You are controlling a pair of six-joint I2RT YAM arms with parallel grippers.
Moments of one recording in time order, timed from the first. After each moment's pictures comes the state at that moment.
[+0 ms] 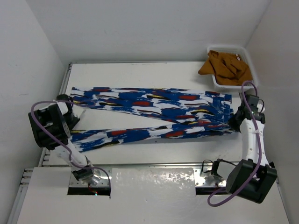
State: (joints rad) left arm 0.43 1.71 0.89 -0.63 -0.27 0.90; right arm -0.39 1.09 0.81 -0.78 0.18 0.49
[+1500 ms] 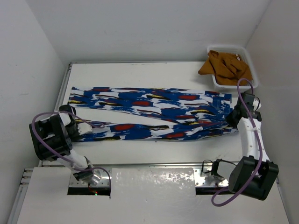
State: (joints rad) left arm 0.44 1.56 0.70 -0.62 -0.26 1.56; right arm -0.32 1.13 0.79 -0.68 0.18 0.51
